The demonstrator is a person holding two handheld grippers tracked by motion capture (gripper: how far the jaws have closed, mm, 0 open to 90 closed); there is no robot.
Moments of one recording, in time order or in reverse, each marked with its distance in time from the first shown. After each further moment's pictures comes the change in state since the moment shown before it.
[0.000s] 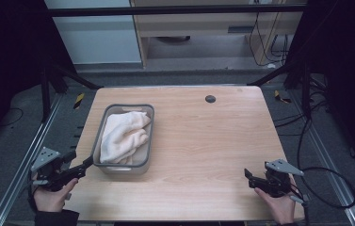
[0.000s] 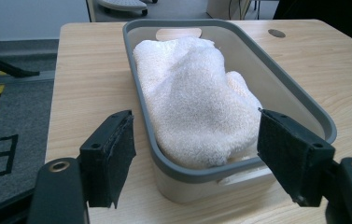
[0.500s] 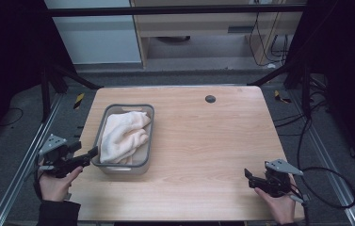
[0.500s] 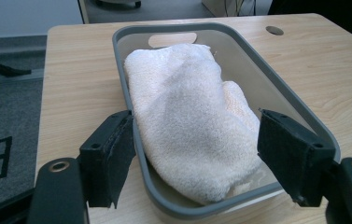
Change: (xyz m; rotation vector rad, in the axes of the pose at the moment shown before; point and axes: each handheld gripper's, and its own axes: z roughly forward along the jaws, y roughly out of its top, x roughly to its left) left arm -0.002 0.027 0.023 0.055 -0.020 0.022; right arm 0.000 0.000 0.001 0.003 -0.004 -0.009
